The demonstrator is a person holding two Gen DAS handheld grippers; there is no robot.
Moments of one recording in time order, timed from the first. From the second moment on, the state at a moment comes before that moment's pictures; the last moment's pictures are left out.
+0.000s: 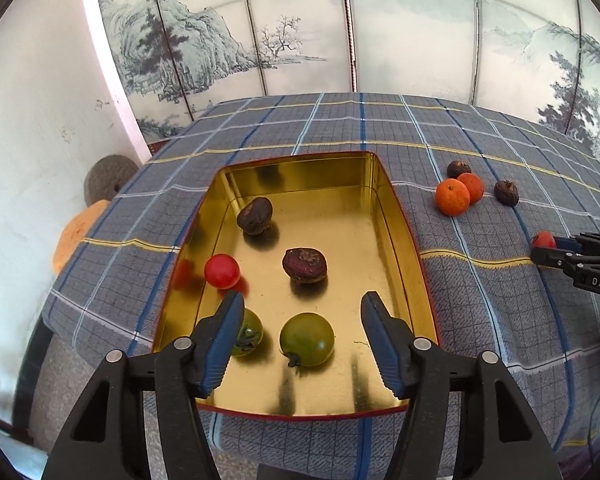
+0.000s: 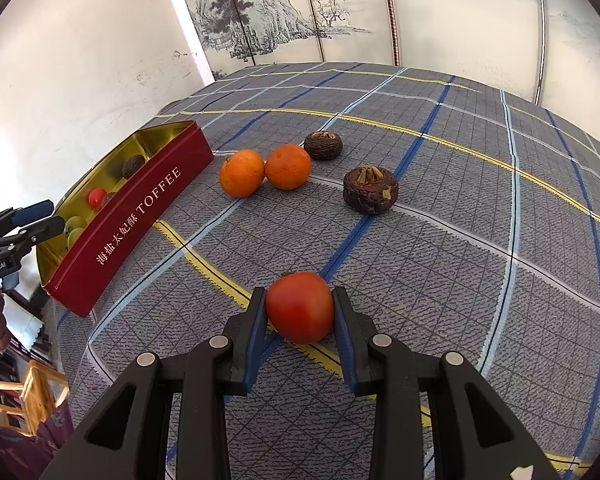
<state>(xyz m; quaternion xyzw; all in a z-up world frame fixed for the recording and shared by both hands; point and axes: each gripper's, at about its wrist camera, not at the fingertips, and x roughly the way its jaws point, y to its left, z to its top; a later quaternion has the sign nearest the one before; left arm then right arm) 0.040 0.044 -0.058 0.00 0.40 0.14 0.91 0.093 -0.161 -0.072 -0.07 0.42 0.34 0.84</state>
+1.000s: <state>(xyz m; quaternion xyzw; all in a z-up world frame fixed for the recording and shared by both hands) 0.001 0.062 -0.064 -0.04 0.41 0.17 0.90 0.058 -0.082 -0.010 -0.07 0.39 0.43 0.81</state>
